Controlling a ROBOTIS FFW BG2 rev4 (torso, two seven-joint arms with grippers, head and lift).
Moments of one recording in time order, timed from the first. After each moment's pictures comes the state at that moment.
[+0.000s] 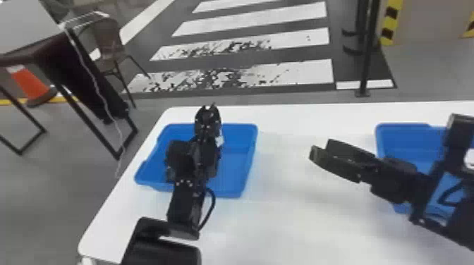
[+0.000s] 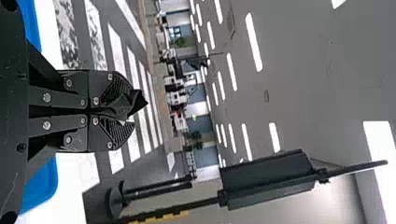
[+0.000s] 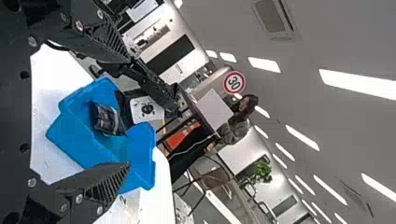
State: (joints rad) left arm 0.19 0.11 0.07 -1.77 -0.13 -0.16 0.08; right arm -0.07 -0.34 0.33 -1.73 -0.90 0.45 0.63
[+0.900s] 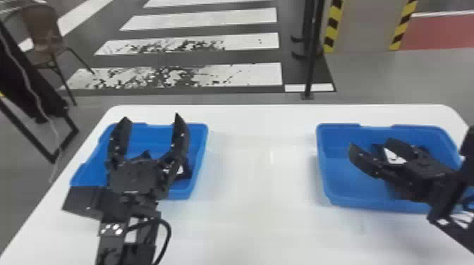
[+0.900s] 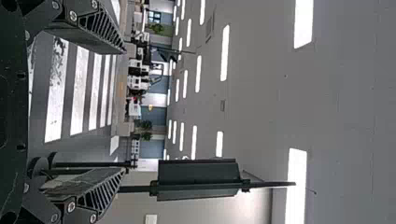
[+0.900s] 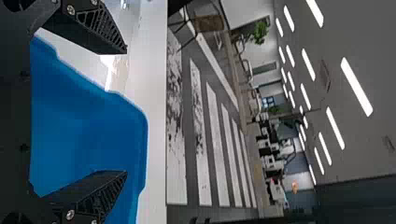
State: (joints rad) left arm 0.40 0.12 -0.03 -1.95 0.11 -0.42 0.12; right arm 0.18 -0.28 -0.06 -1.96 -0.43 0.49 0.33
